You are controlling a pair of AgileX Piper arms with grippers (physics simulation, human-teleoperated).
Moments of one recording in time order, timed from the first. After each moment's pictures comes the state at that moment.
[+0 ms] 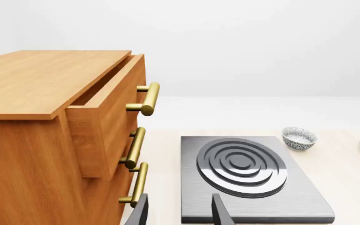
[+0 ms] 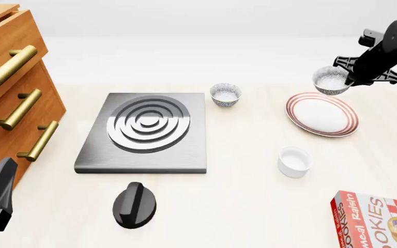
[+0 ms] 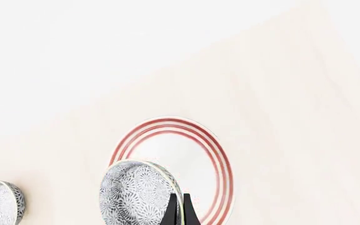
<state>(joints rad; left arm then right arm) 0.00 0.01 0.00 0.00 0.00 -0.21 2.08 -1.75 0.68 0.23</state>
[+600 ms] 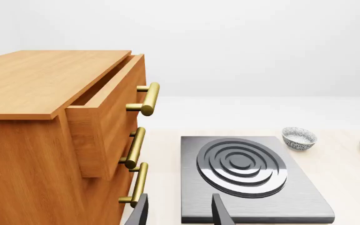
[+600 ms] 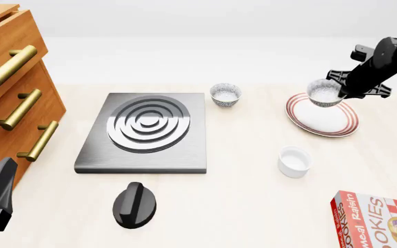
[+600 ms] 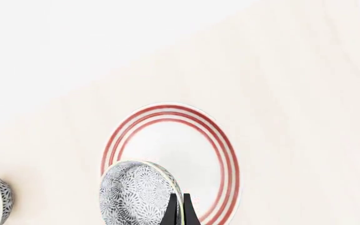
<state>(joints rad) 0.00 0.01 0.00 0.00 0.00 -0.20 2.07 -1.62 0.59 0.25</state>
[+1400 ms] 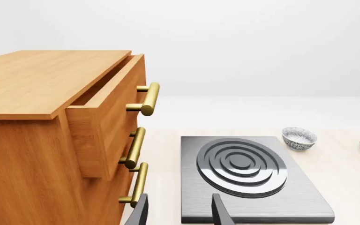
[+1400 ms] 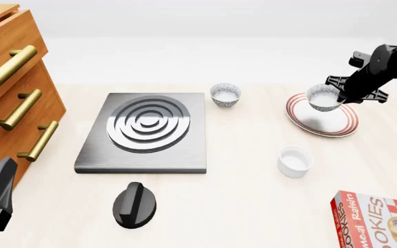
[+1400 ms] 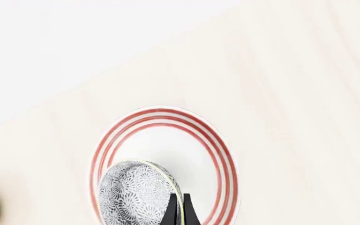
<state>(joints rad) 0.00 0.01 0.00 0.00 0.00 -0.21 2.13 -1.65 0.58 0.26</state>
